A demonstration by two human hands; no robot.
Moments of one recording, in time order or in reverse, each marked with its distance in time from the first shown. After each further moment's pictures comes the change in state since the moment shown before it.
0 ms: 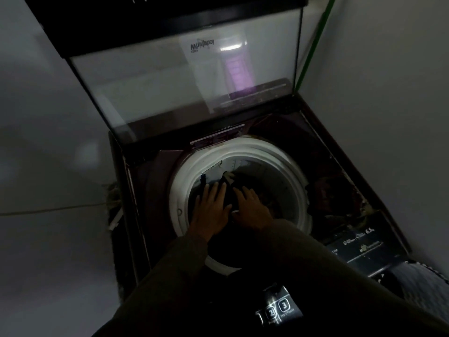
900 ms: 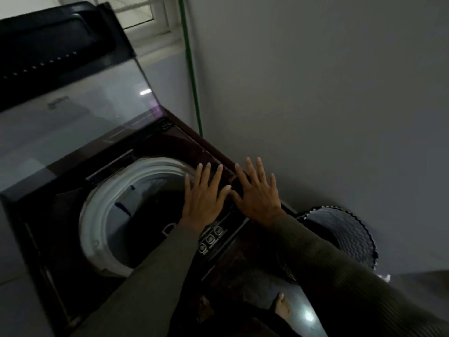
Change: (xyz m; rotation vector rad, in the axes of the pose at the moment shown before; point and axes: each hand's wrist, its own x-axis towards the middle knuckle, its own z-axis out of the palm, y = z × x) left_hand -0.045 0.253 0.000 0.206 0.244 0.420; right_hand -0.204 0.186 -0.106 -0.155 0.451 0.243
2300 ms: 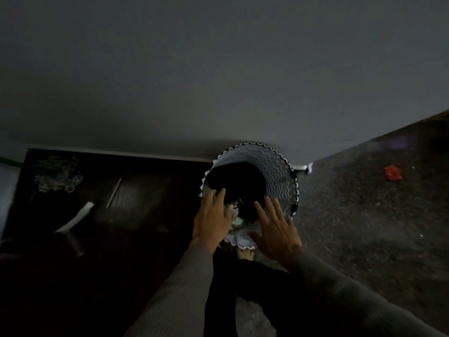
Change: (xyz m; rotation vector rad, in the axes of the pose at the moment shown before) left_hand 0.106 0.306 0.345 -0.163 -0.768 0.331; right_hand -0.126 0.351 0.254 0.408 -0.468 0.774
